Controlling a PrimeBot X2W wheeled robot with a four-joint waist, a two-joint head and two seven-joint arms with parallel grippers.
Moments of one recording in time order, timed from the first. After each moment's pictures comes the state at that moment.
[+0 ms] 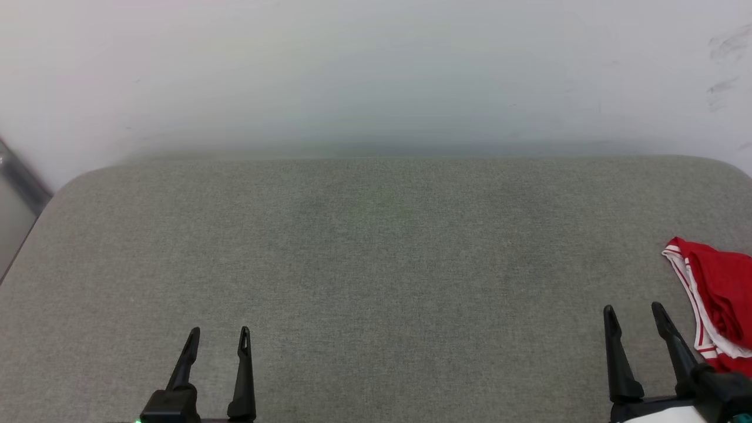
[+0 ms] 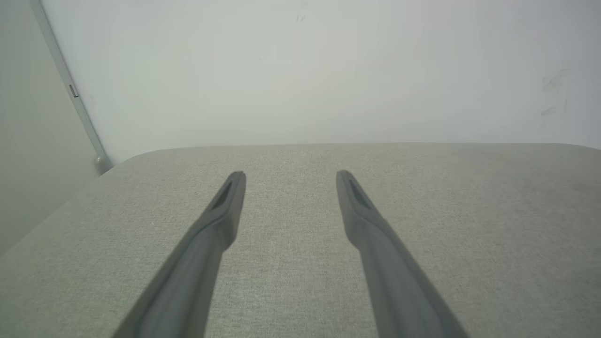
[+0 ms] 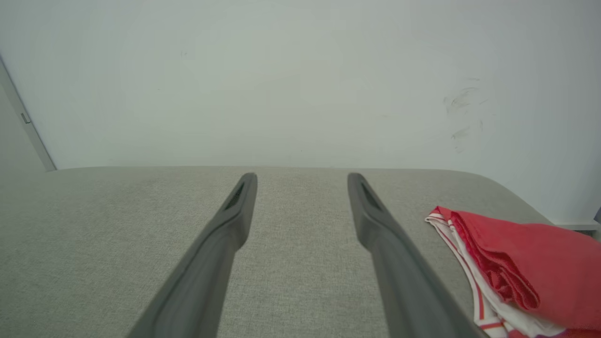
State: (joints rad) left arm 0.16 0.05 -0.03 0.01 -0.06 0.01 -0.26; right arm 0.13 -0.06 -0.07 0.01 0.09 0.13 -0.26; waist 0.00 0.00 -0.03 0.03
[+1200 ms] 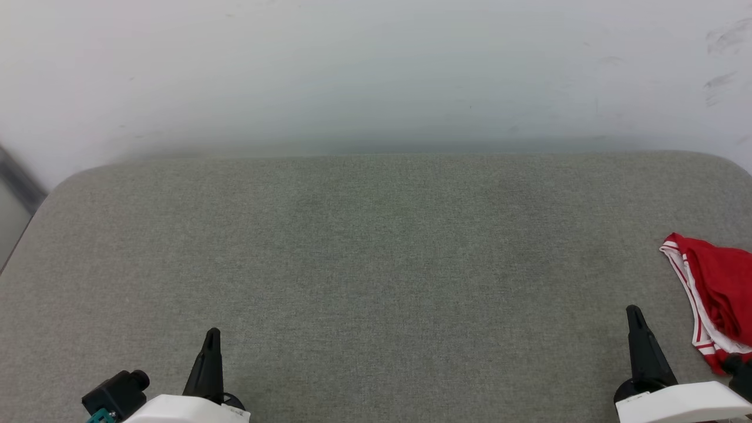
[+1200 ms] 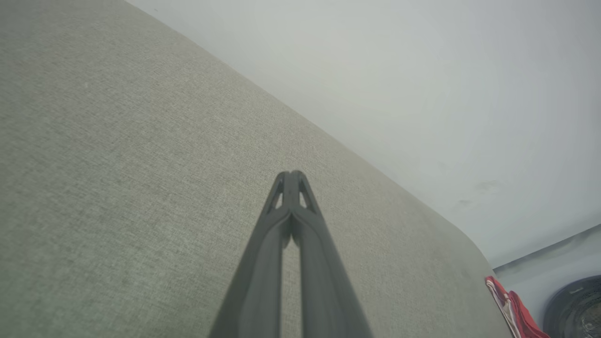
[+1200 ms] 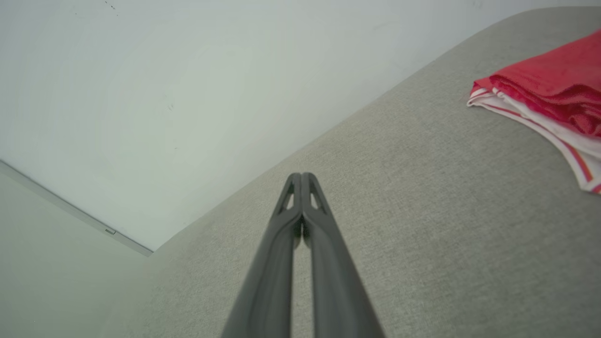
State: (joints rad) left arm 0.07 0.06 0.01 0.14 -0.69 -0.04 -0.13; right arm 0.06 -0.06 -0.07 0.13 0.71 0.13 -0.12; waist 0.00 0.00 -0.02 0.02
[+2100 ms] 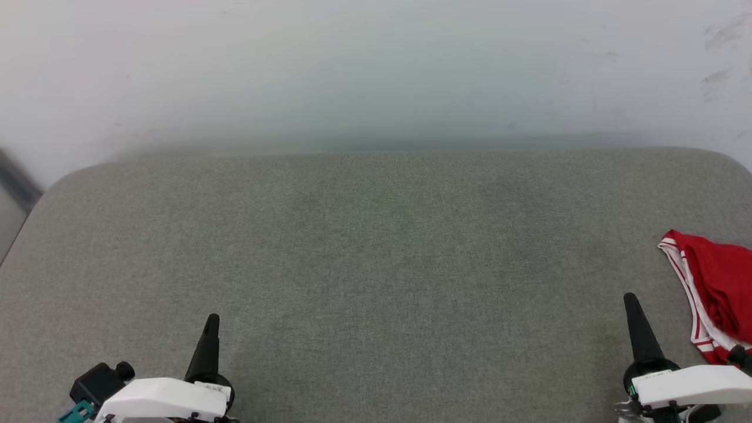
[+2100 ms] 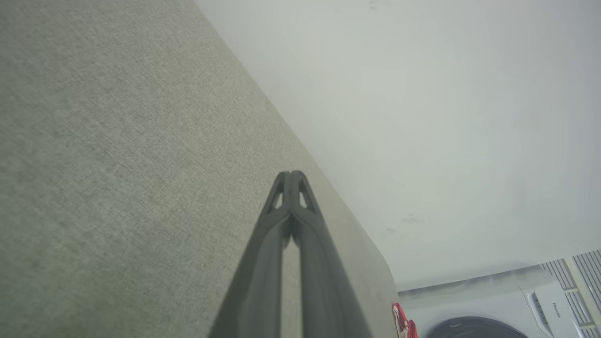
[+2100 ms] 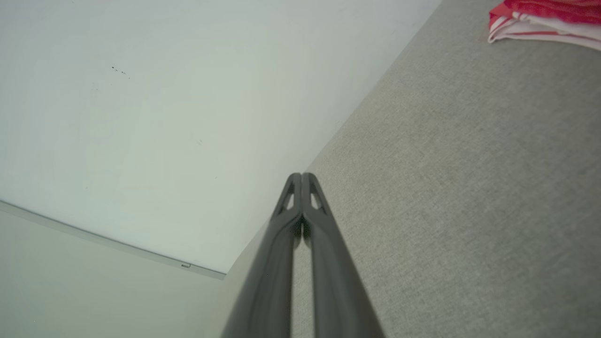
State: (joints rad) left arm 0.01 0.06 0.04 0.18 -1.05 -0.07 -0.05; right arm 0.00 -0.06 -0.08 0.17 1.05 0.13 -0.04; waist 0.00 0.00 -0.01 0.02
